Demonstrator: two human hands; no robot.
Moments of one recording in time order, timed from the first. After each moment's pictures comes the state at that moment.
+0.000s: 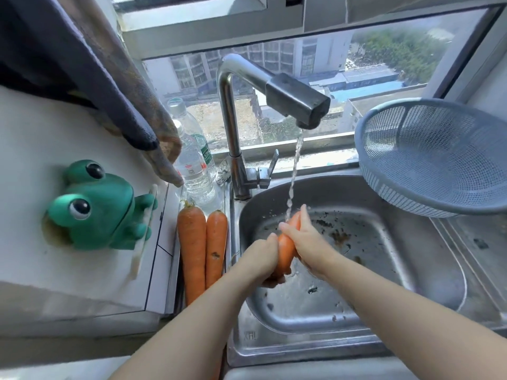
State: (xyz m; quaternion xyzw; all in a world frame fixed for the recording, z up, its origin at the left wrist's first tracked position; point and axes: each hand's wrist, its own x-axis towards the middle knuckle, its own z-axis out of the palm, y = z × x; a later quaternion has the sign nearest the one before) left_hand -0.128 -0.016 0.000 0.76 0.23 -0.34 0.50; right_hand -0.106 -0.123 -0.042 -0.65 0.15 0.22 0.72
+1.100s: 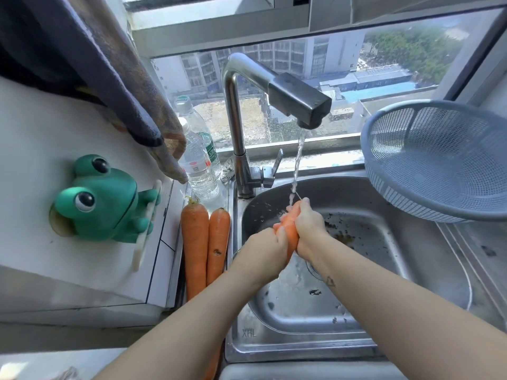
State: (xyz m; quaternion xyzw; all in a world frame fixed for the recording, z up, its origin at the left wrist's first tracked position) left_hand -0.130 -0.017 0.016 0.92 0.05 -0.23 0.33; right_hand -0.078 -0.105 -0.025 -0.53 0.35 0.15 0.76
